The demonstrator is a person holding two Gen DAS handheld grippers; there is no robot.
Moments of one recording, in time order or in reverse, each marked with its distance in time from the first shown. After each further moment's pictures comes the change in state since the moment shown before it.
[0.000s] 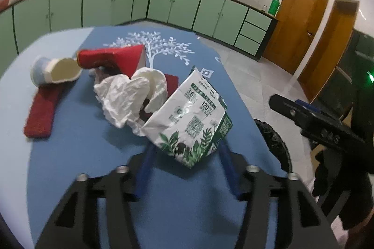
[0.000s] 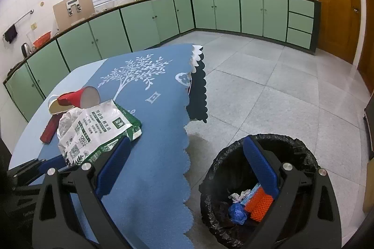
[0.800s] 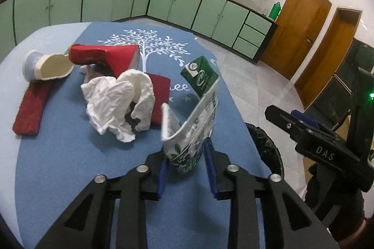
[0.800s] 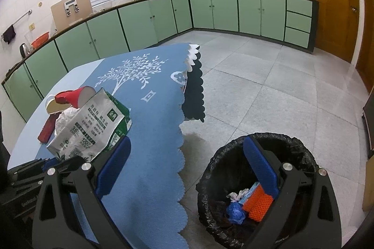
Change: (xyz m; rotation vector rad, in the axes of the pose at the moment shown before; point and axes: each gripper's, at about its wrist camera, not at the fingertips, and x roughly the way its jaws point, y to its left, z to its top) left arm 0.007 -0.008 0.006 -0.035 -0.005 -0.032; right arm -0.002 -0.001 -0.001 0.007 0.002 -0.011
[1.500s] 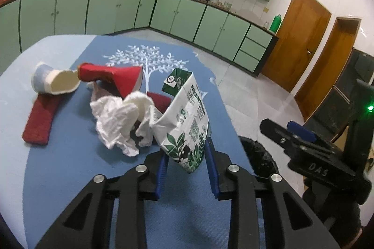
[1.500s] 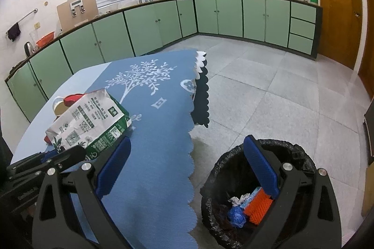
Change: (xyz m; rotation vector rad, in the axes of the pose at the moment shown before) left arm -0.025 -0.005 -0.003 -0.012 -0.097 0.010; right arm -0.012 0.010 0.007 -0.026 -0.031 0.019
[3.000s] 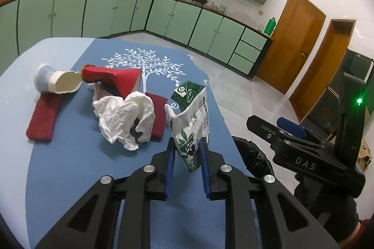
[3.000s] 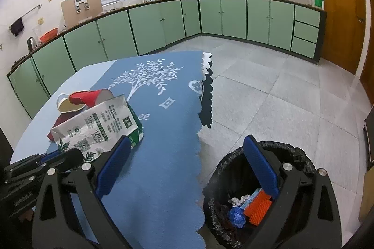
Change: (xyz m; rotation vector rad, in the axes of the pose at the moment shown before) left arm -0.011 -0.003 -0.006 0.004 -0.009 -0.029; right arm -0.001 0.011 0.000 -0.033 0.002 0.008
